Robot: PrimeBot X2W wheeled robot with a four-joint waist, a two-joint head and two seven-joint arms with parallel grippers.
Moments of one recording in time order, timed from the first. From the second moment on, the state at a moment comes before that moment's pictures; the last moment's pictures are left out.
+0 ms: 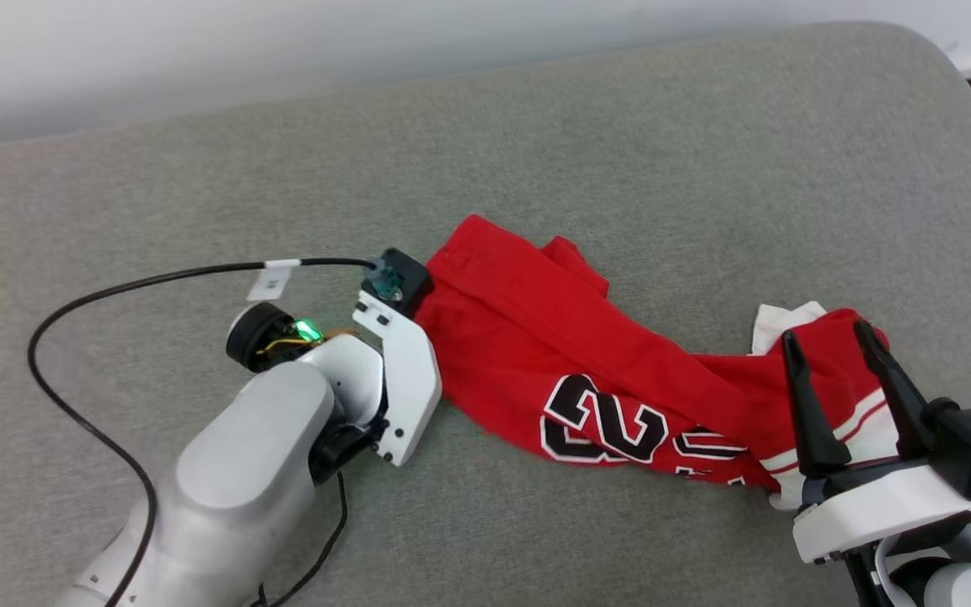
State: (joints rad) left arm -0.74 0.31 -0.78 0.56 -0.58 -0.13 0.53; right arm -0.03 -0.05 -0.01 -0.13 0.10 0.13 -0.01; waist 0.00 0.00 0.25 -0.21
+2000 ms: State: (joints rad) left arm -0.47 0.32 -0.76 0.18 -0.56 0.02 0.16; right arm 0.08 -0.05 -0.03 -0.20 0.09 0.13 0.11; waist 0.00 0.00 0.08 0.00
